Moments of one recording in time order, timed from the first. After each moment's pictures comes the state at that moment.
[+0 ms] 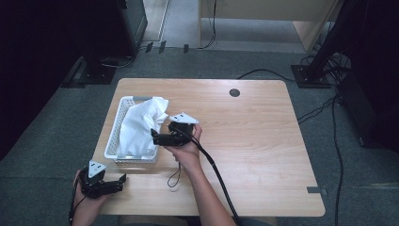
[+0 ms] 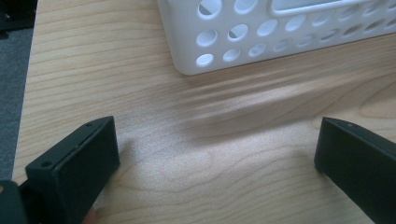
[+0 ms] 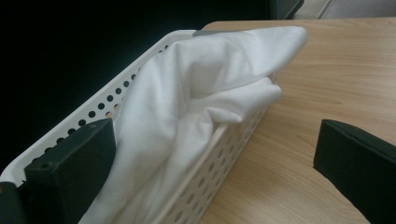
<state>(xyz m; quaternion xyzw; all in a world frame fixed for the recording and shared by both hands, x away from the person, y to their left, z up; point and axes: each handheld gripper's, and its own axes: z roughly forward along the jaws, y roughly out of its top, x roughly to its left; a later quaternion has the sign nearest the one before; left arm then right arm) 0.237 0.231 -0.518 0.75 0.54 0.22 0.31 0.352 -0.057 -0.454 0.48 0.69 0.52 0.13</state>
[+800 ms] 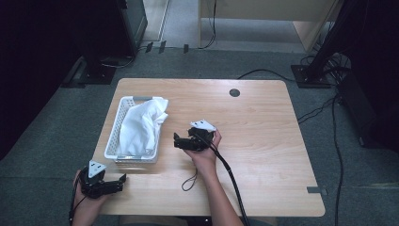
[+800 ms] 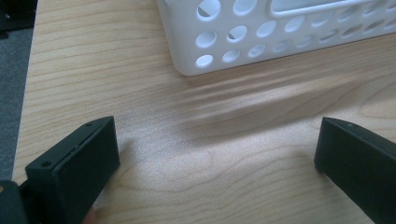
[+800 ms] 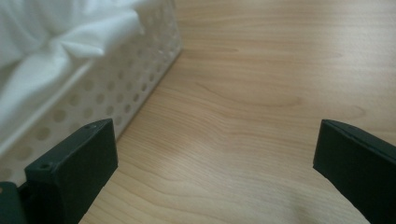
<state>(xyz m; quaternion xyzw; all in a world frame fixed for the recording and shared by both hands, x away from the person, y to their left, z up) 0.237 0.231 -0.518 0.75 0.54 0.22 0.31 0.350 -0.110 -0.494 0.55 0.68 0.46 0.17</state>
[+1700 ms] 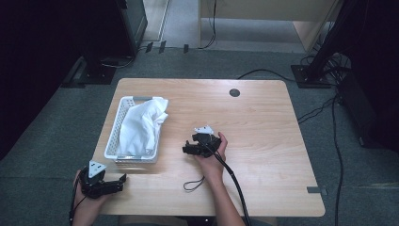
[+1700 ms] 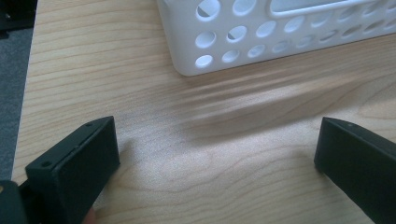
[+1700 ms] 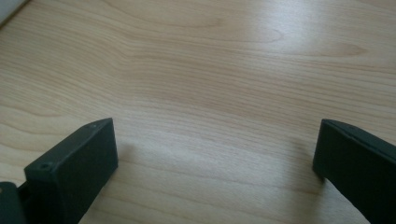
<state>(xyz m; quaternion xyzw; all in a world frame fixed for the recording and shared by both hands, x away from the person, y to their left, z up) 0.237 0.231 -0.518 0.75 0.54 0.22 0.31 0.349 -0.122 -0.523 0.59 0.71 0.30 0.24</state>
